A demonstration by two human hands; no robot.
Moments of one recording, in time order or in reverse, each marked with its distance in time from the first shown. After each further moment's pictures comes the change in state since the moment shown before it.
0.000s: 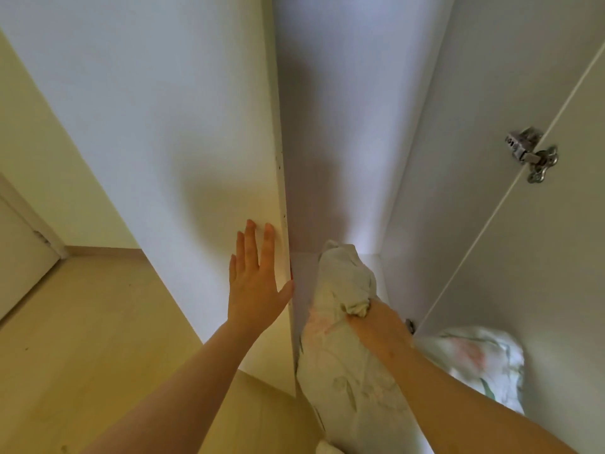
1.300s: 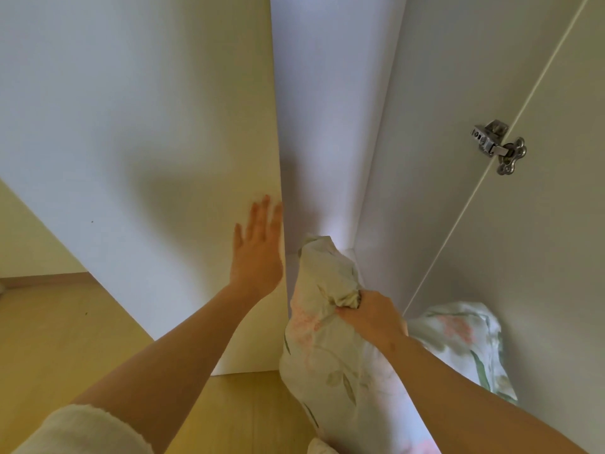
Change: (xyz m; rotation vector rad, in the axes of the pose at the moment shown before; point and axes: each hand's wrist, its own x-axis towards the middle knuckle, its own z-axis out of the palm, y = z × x) left_hand 0.083 0.008 0.013 0.139 -0.210 0.172; right_hand 0.012 -0.013 -0.015 0.020 0.134 -0.074
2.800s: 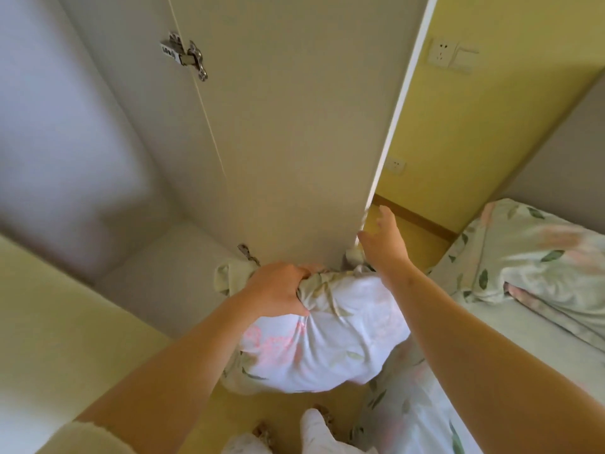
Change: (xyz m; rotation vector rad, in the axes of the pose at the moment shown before) left_hand -0.138 0.234 0.054 -0.130 -0.811 0.989; right_hand -0.200 0.182 -0.098 0.710 0.704 0.654
